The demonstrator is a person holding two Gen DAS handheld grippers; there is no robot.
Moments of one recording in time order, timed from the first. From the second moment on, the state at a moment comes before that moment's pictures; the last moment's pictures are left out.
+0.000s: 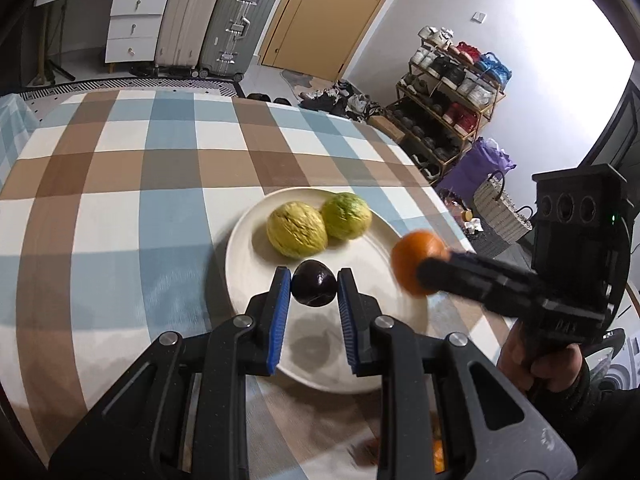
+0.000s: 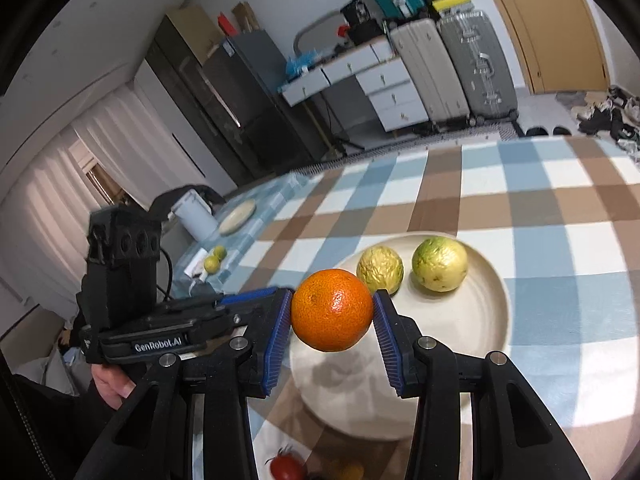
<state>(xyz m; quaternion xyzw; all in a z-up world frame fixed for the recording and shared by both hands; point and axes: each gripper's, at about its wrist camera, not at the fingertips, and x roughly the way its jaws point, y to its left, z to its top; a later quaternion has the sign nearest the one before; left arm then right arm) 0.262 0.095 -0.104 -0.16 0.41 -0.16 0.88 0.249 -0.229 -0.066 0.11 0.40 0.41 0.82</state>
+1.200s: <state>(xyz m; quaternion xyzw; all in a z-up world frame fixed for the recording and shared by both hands) 0.275 0.104 -0.101 -0.17 0.41 -0.13 0.89 0.256 -0.194 -0.092 0.09 0.44 0.41 0.79</state>
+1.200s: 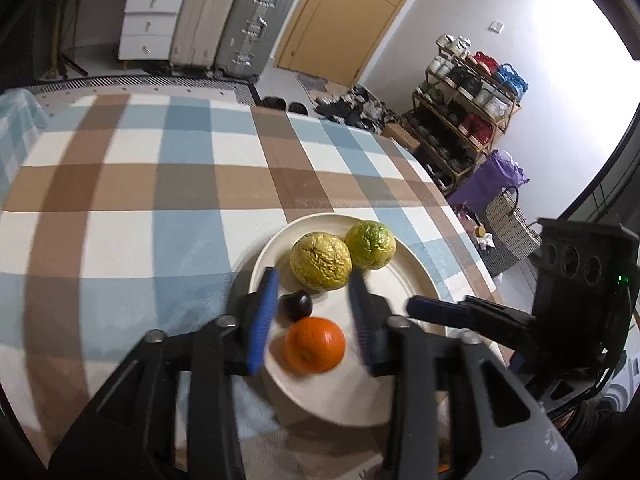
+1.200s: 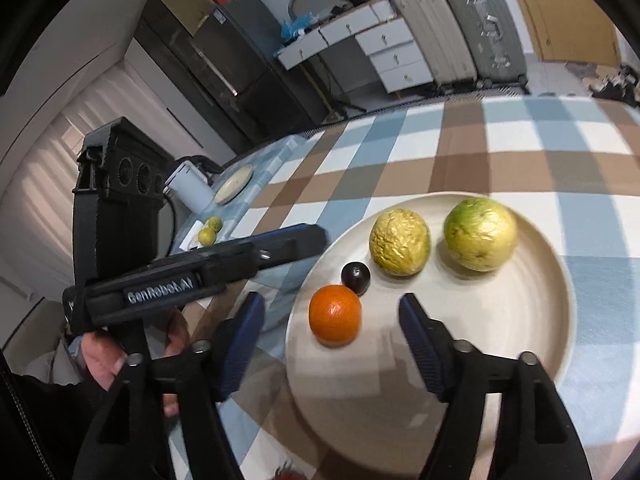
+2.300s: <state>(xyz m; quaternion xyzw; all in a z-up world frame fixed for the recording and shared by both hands) 0.040 0.023 -0.030 -0.08 0.35 -0.03 0.93 0.067 -0.307 -0.018 0.09 0.29 0.34 0.89</state>
